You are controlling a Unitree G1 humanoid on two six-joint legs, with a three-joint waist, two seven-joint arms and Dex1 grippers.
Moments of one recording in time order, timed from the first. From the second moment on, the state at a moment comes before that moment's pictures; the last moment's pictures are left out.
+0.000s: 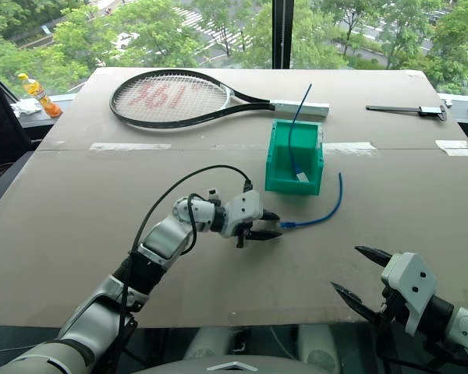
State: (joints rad) left arm -0.53 0.39 -0.44 0.18 -0.06 0.16 -1.08; right arm 0.64 -0.54 -0.41 -0.81 0.35 0.34 0.92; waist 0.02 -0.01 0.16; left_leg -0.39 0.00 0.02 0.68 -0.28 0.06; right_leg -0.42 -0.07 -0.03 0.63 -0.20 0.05
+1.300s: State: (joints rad) left arm -0.59 0.30 -0.32 0.25 -0.12 -0.41 -1.13; right arm 0.19 -0.17 -0.16 -0.81 1.19 0.69 -0.06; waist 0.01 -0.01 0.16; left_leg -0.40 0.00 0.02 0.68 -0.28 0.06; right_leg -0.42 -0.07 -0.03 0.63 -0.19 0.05
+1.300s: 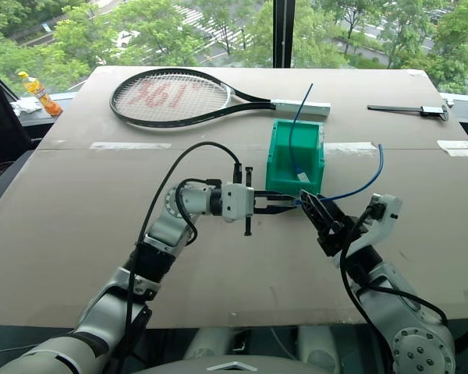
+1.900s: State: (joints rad) left arm -0.53 0.37 -0.22 0.12 -0.29 -0.10 -1.08; right arm 0.17 -0.24 -0.12 -0.78 1.25 0.64 -0.06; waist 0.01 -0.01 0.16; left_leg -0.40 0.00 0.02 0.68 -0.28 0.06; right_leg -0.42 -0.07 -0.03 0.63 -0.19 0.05
